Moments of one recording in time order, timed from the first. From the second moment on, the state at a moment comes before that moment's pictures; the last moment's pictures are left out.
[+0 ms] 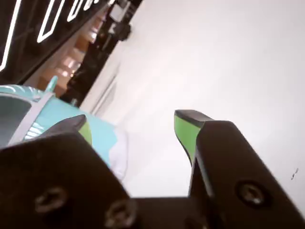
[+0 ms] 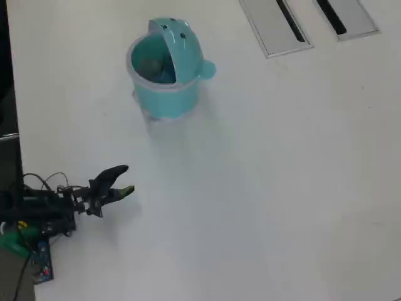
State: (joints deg) arm -5.0 131.2 175.8 -35.8 -36.9
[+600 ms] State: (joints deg) arm -0.4 131.2 177.1 -31.6 -19.0
